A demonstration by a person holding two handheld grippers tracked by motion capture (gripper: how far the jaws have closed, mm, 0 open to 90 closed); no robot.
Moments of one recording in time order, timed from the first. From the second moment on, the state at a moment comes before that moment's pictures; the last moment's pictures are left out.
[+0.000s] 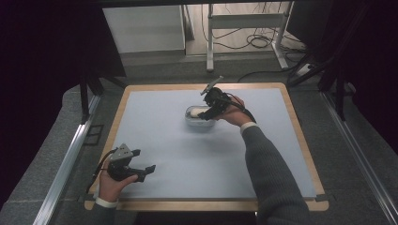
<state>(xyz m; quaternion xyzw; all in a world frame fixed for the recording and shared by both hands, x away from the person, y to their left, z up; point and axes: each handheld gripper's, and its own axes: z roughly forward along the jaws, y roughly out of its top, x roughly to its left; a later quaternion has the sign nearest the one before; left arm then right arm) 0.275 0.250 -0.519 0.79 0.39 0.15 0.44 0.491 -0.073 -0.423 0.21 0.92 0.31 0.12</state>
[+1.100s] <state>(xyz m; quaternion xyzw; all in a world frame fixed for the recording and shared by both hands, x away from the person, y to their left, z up) 0.275 0.248 -0.519 0.79 0.40 0.15 0.43 0.364 -0.230 -0.489 0.34 0.84 0.38 0.17</state>
